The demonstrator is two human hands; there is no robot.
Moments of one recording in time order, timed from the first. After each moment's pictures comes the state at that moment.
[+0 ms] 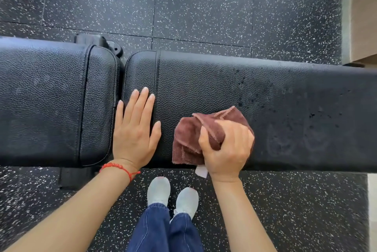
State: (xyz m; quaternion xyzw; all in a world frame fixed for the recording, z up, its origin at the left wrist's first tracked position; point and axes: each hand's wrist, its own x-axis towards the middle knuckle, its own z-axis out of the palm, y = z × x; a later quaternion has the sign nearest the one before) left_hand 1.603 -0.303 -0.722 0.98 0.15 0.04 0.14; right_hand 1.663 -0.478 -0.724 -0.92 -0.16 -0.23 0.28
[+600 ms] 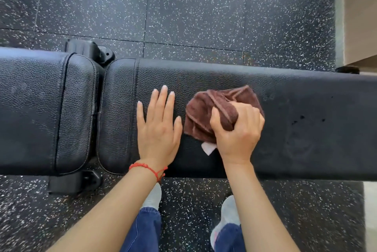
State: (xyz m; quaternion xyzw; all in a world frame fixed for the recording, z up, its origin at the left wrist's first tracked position) left_hand 1.663 -0.378 -0.708 0.97 0.20 0.03 0.16; right_hand 1.732 -0.513 -0.720 -0.92 -0.14 -0.21 0.30
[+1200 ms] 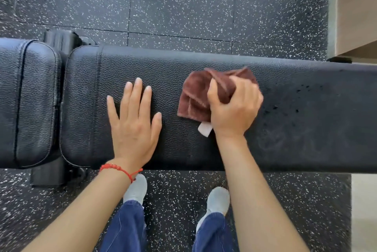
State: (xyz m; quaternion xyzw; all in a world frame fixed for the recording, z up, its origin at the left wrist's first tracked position) left_hand 1.664 -0.407 -0.708 0.98 0.20 0.04 0.10; right_hand 1.783 -0.549 -0.721 -0.92 -0.11 -0.27 0.28
